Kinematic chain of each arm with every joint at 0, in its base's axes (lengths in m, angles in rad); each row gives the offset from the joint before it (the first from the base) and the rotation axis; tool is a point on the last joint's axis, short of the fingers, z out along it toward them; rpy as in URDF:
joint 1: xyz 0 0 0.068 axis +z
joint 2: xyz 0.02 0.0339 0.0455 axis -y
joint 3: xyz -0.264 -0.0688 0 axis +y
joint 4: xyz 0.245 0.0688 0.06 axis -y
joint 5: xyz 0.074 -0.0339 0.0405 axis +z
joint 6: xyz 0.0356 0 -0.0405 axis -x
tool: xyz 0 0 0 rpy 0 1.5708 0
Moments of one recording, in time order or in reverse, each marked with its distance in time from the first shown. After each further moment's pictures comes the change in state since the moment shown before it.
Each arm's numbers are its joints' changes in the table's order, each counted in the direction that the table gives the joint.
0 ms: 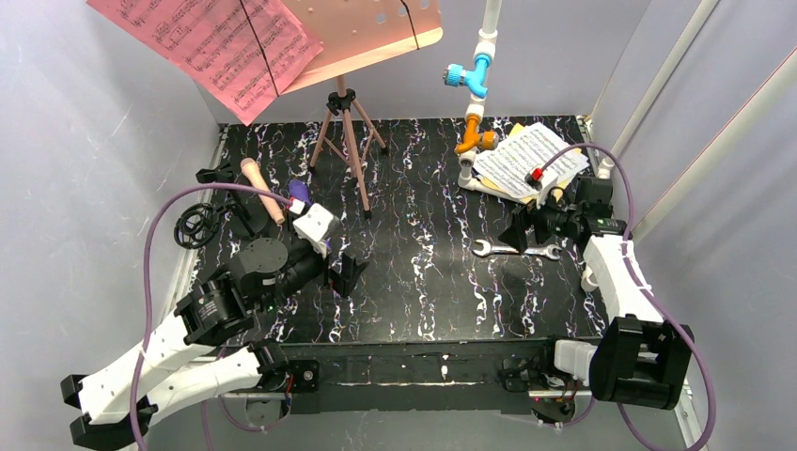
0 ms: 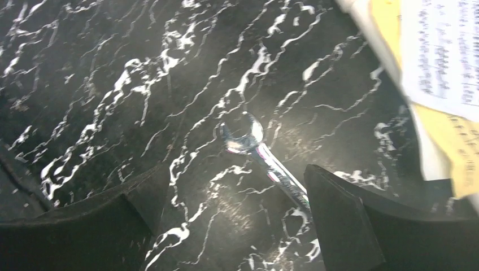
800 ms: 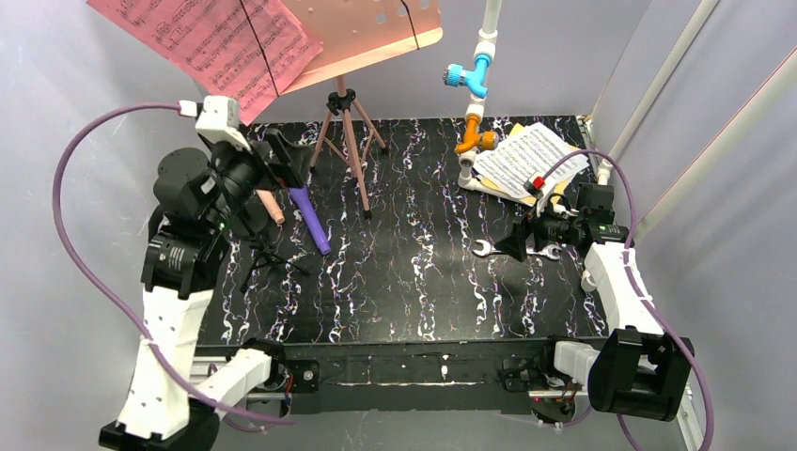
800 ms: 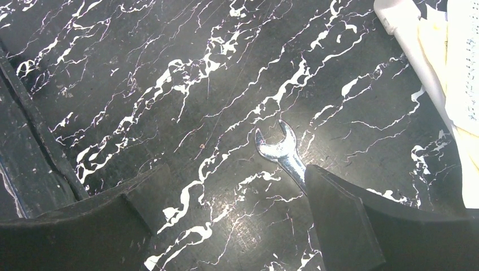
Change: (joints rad) left arm 0.725 -0.285 -0.511 0.006 -0.360 0.128; right arm -0.011 0.061 0.050 -0.066 0.165 0.066
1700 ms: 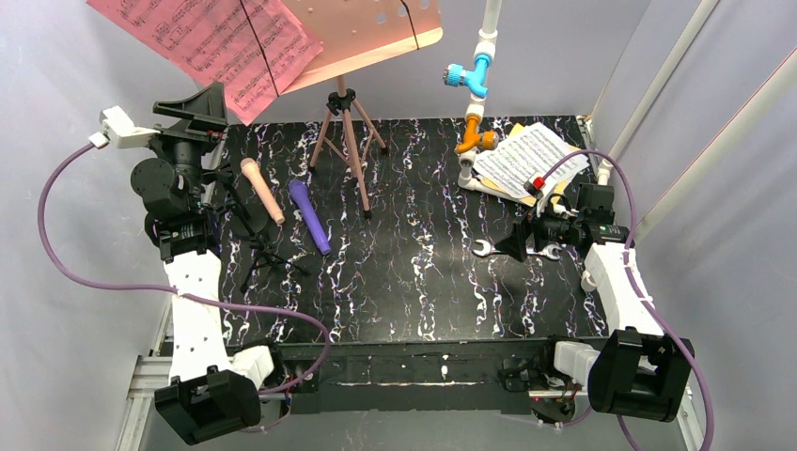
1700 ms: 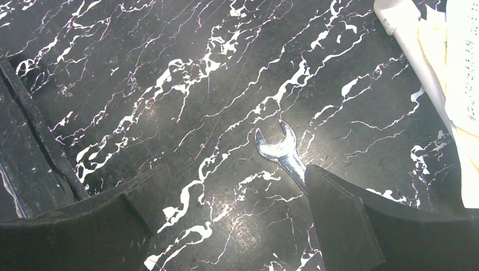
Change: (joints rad) left arm 0.558 -0.091 0.362 0.884 -0.095 0.746; right arm 0.000 0.006 0.000 -0.003 0.000 0.005
